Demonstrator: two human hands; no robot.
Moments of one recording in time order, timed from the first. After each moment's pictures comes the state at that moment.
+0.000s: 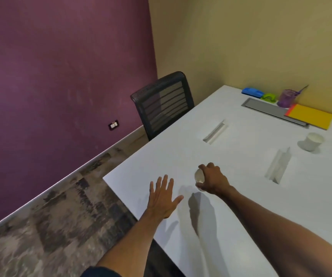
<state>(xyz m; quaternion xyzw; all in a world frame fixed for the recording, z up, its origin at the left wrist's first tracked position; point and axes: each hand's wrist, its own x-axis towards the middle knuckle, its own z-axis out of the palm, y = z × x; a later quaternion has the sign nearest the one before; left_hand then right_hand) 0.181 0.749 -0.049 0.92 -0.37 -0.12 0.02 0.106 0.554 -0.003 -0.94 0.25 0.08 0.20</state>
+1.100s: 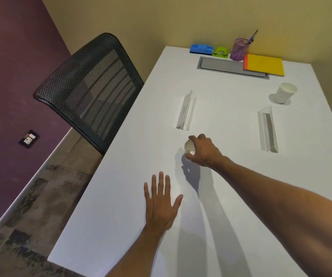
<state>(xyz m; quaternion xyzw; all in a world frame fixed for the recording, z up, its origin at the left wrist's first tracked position) 0.319 0.660 -0.182 0.85 -0.52 -0.10 0.01 0.246 0.458 -0.080 -0.87 0.45 0.06 0.20</state>
